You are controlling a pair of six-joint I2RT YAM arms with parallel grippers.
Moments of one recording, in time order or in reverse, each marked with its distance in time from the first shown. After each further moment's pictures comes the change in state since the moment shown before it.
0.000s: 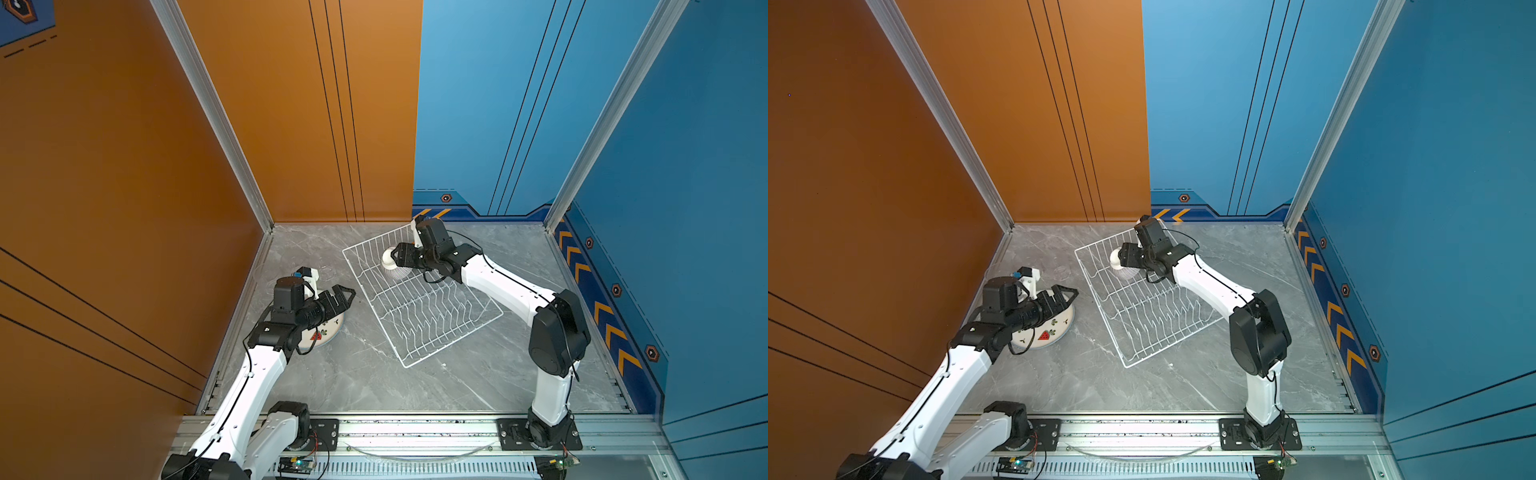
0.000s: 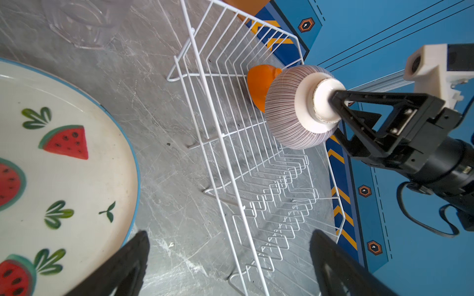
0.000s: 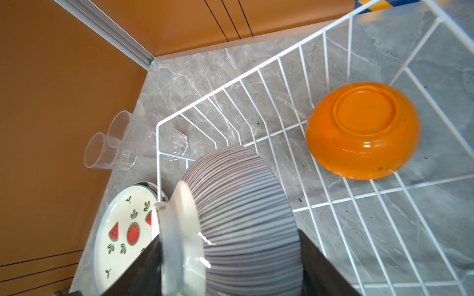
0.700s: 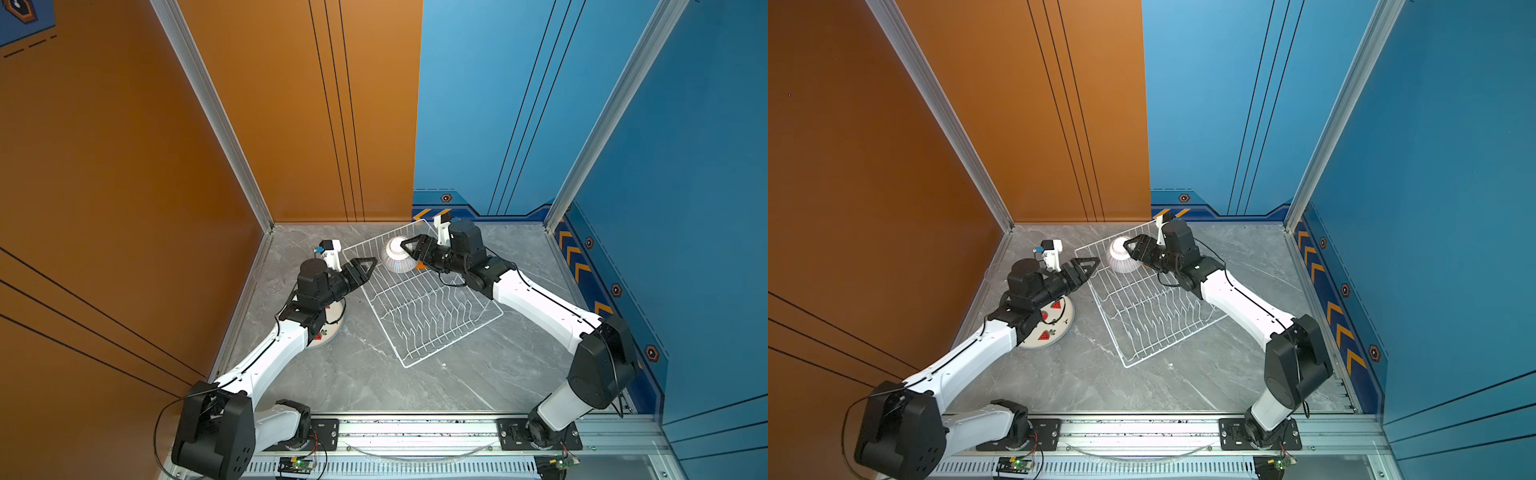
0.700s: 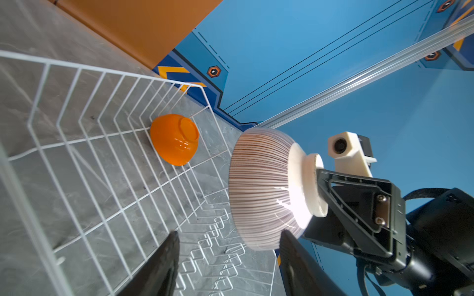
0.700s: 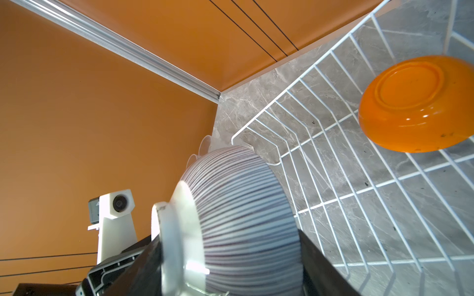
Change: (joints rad) left arm -0.184 0.292 0.027 0.710 0.001 -0.260; right arm -0.057 -0.267 -0.295 0.307 -0.184 0.336
